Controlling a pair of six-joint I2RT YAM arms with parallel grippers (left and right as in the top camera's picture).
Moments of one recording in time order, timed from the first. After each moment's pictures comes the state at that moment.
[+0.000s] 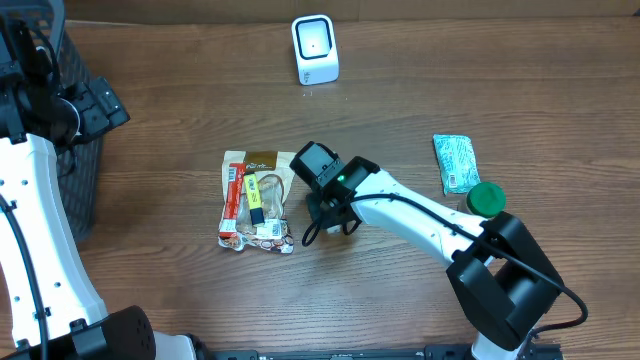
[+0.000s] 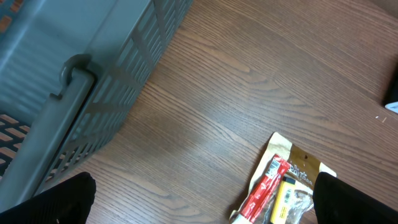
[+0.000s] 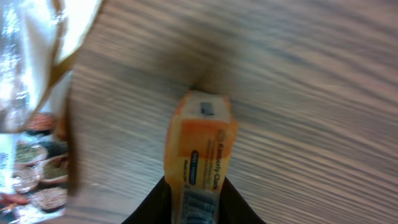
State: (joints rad) left arm 0.32 1.63 1.92 -1.38 -0.03 -0.26; right arm 0.77 1.89 1.31 -0.81 0.07 0.46
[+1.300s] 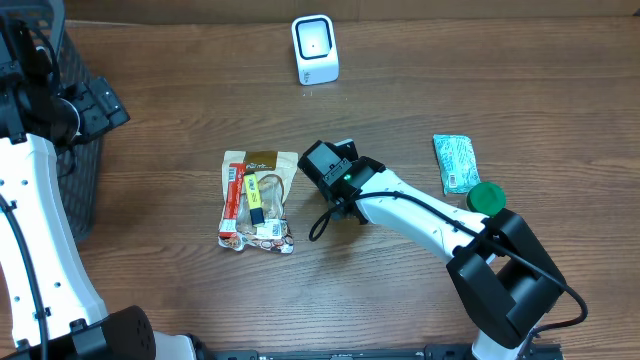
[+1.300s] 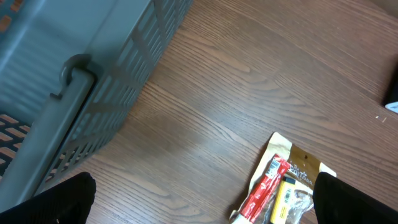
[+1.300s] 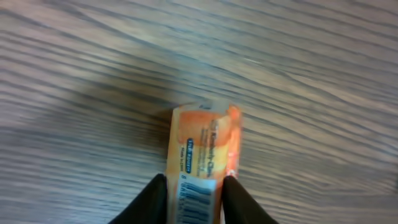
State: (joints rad) left arm 0.32 1.63 1.92 -1.38 -0.03 -0.26; right arm 0.75 1.89 1.26 -0.75 0.33 0.44
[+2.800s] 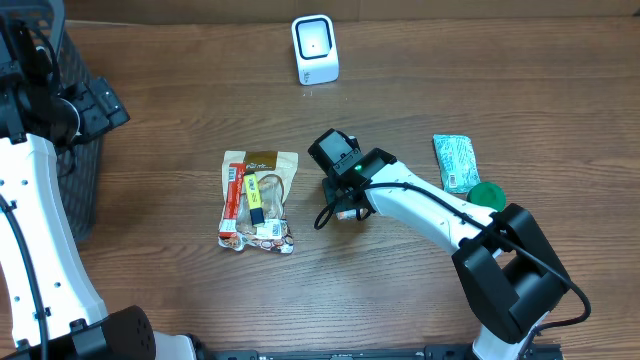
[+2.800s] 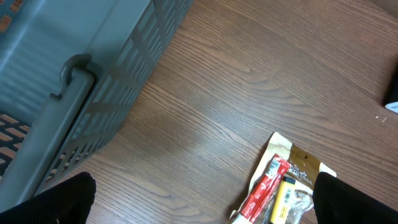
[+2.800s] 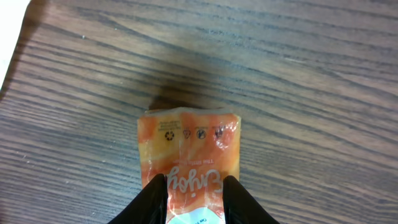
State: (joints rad) left arm 0.32 1.63 1.92 -1.38 -0.03 -0.26; right arm 0.69 1.89 1.26 -0.71 0.15 0.44
